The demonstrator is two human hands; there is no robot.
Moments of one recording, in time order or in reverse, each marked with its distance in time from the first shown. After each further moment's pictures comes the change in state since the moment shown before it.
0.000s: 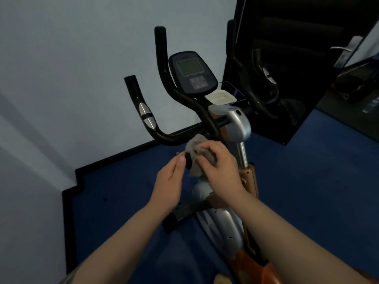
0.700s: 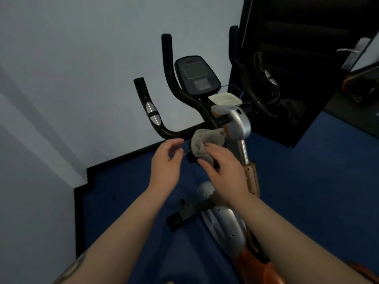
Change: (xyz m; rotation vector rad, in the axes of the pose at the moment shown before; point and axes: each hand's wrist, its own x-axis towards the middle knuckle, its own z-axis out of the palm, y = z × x) left_hand -0.003 0.030 -0.002 0.220 0.263 0.033; right_hand -0.024 0.009 -0.017 -0.200 -0.027 -0.158
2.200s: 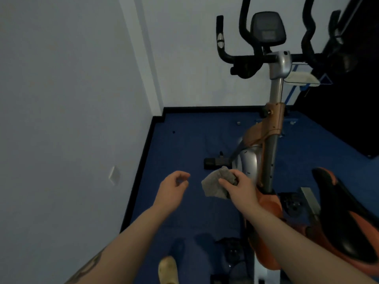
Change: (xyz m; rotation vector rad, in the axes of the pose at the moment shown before) left_hand -0.482 -0.022 0.036 0.223 0.202 -0.455; right_hand -0.370 0.039 -0.087 0.469 -0.520 0.344
